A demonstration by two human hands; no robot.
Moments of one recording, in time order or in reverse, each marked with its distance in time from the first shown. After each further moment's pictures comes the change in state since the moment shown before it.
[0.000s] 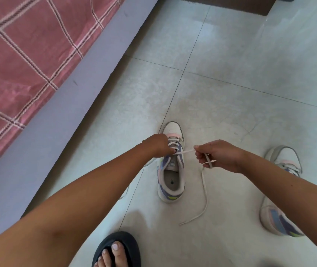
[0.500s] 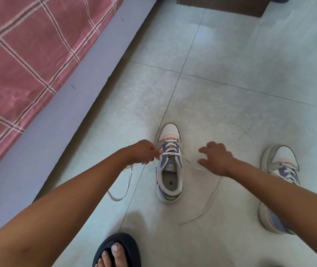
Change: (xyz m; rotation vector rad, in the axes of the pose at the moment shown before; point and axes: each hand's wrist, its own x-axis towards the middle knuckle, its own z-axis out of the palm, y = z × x) left_hand -0.032 -0.036 -0.005 -0.574 -0.120 0.005; right_hand 0.015 0.022 0.002 -1.117 0.223 -0.112
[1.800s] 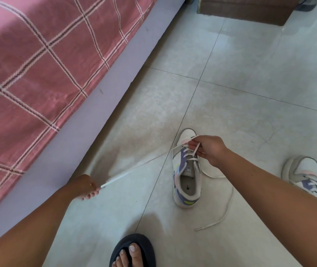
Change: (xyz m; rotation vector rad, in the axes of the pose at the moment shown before) left_hand -0.097 -0.190 -0.073 0.144 0.189 -0.509; right_hand 0.031 -0.079 -0.019 1.556 0.074 0.272
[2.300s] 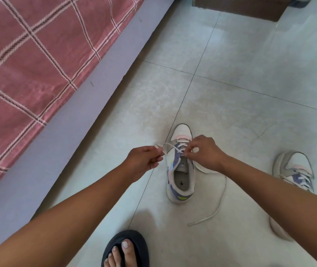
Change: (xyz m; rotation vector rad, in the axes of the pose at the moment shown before) left_hand -0.033 0.173 0.064 -1.093 -0.167 0.328; right_hand -0.019 0.011 -0.024 -1.141 -0.131 -0.495
